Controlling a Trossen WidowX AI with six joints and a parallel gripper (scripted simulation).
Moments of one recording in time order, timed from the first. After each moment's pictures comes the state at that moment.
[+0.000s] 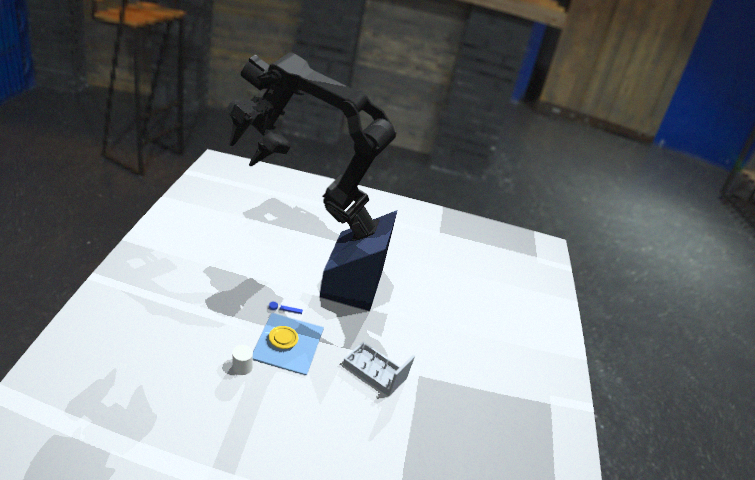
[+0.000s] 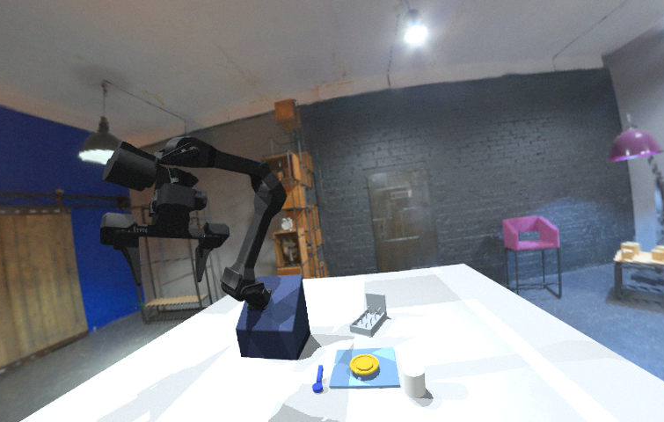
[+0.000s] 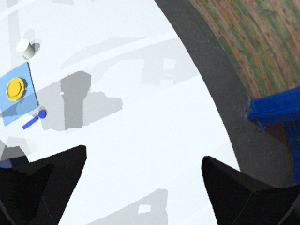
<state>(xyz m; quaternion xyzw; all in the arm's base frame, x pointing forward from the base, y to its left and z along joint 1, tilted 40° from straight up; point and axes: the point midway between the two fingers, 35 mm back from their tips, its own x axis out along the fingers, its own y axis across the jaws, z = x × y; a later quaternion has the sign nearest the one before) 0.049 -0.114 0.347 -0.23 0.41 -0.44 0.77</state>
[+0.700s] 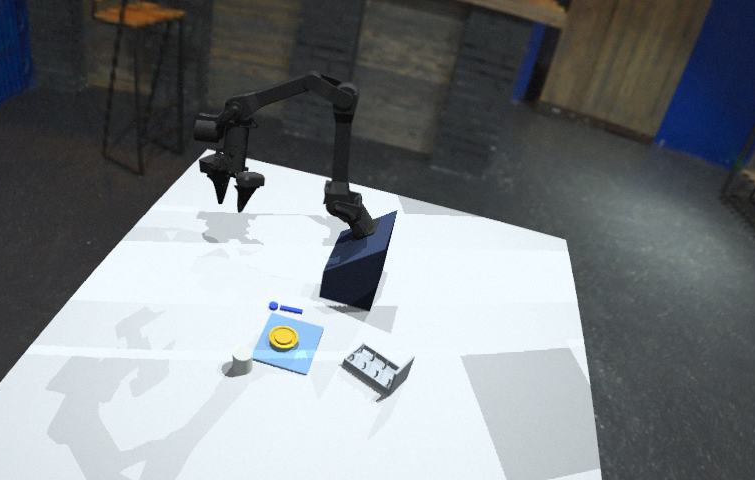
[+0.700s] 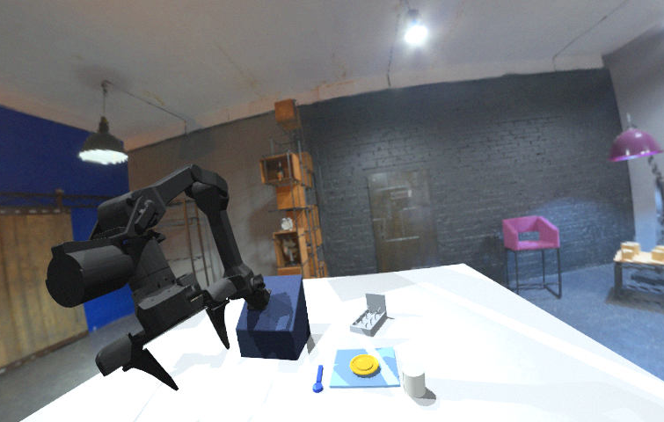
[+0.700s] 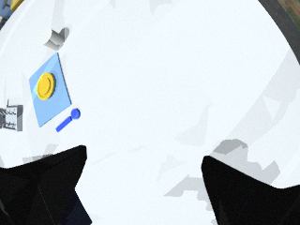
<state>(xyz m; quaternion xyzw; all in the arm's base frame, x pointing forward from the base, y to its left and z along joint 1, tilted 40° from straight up) 0.085 -0.213 0.268 -0.04 0.48 -0.31 0.82</state>
